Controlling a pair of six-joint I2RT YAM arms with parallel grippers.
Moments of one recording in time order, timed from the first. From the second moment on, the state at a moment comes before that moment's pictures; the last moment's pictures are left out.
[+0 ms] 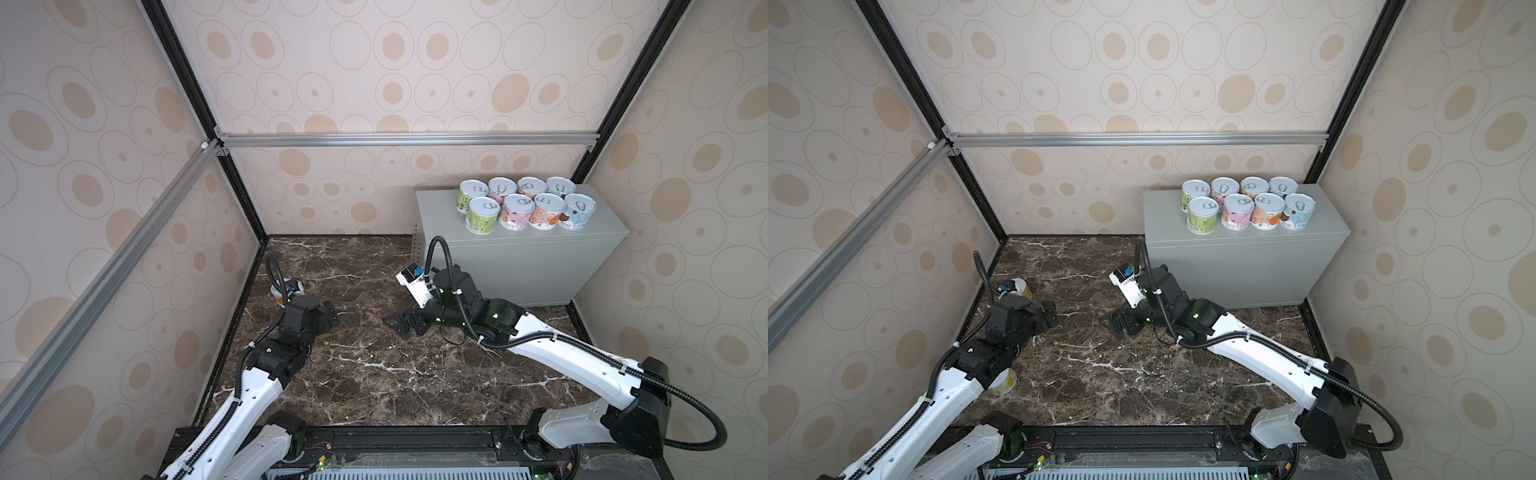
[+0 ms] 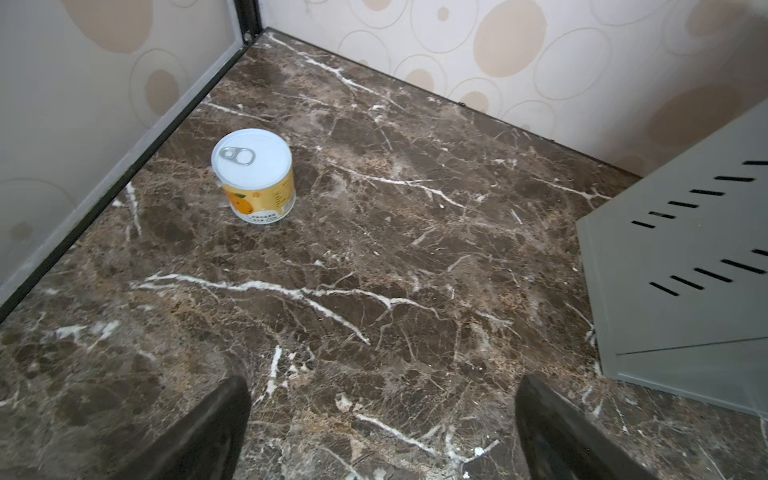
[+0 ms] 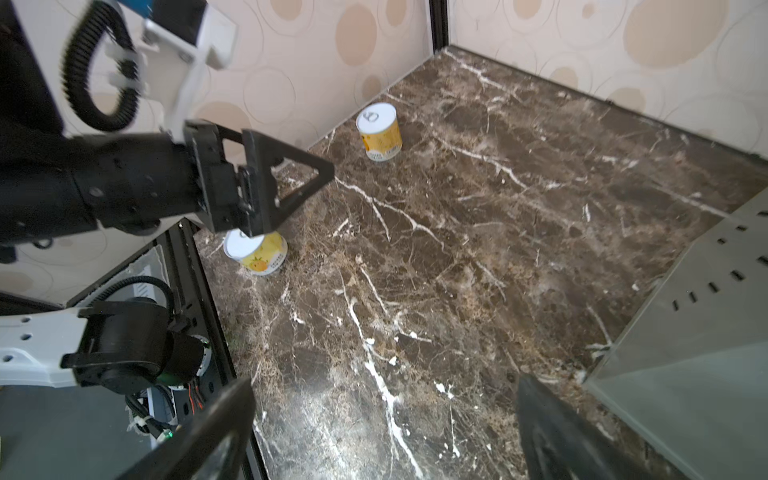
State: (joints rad) left arm -0.35 0.85 0.72 -0.53 -0.40 -0.57; right arm 0.88 1.37 1.17 -0.36 -0.18 0.19
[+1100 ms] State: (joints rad) left arm 0.04 1.22 0.82 -0.46 -0.22 -0.50; right arm 0.88 1.59 0.98 -0.06 -0.23 0.27
